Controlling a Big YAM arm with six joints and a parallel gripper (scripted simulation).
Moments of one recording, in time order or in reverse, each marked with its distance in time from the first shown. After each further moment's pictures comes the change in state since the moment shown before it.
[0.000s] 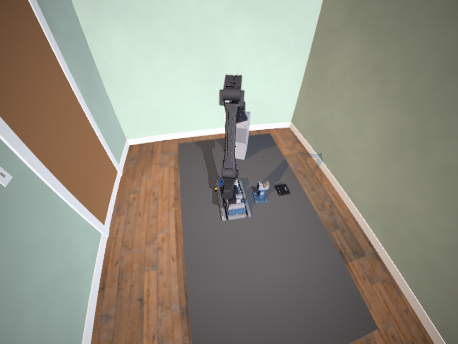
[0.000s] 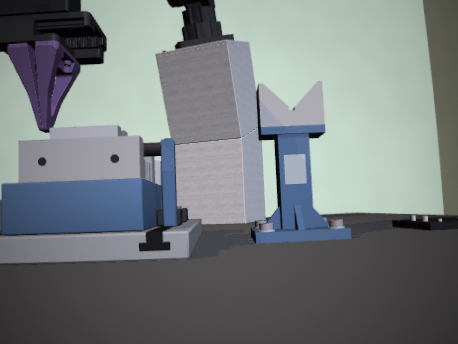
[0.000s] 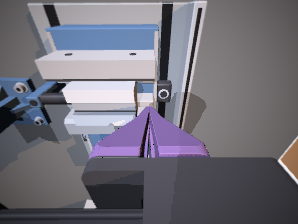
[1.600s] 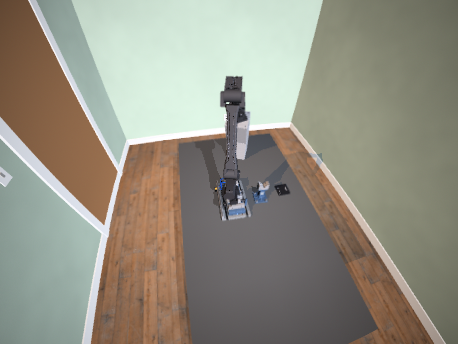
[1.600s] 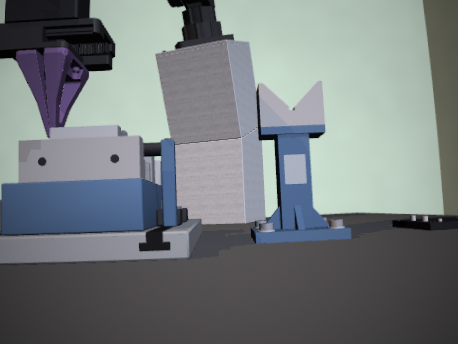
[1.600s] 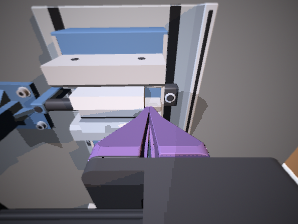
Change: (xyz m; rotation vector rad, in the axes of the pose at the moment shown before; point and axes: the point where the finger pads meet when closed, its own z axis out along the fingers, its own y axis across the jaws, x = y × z) arm -0.002 0.009 0.008 0.004 -0.005 0.005
